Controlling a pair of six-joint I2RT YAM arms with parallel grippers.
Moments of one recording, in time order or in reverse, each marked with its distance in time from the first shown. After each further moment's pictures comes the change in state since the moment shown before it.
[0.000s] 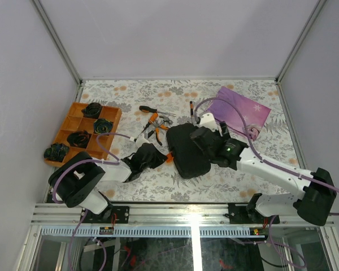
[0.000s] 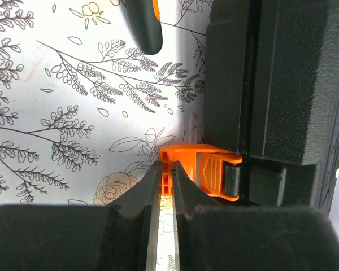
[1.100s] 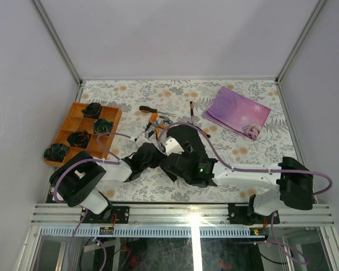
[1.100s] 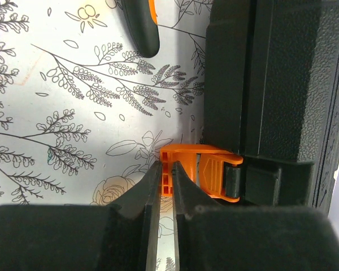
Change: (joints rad) left arm 0.000 0.011 0.015 0.004 0.003 0.000; right arm 0.286 0.157 -0.047 0.224 -0.161 -0.002
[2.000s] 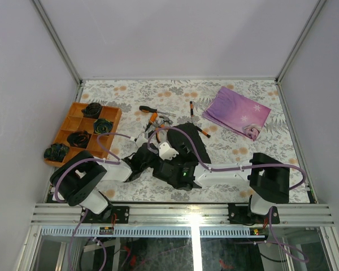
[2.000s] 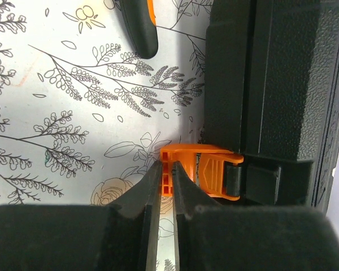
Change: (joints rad) left arm 0.000 0.008 -0.005 0.023 0.000 -0.007; right arm 0.057 0.244 0.067 -0.008 0.386 -0.006
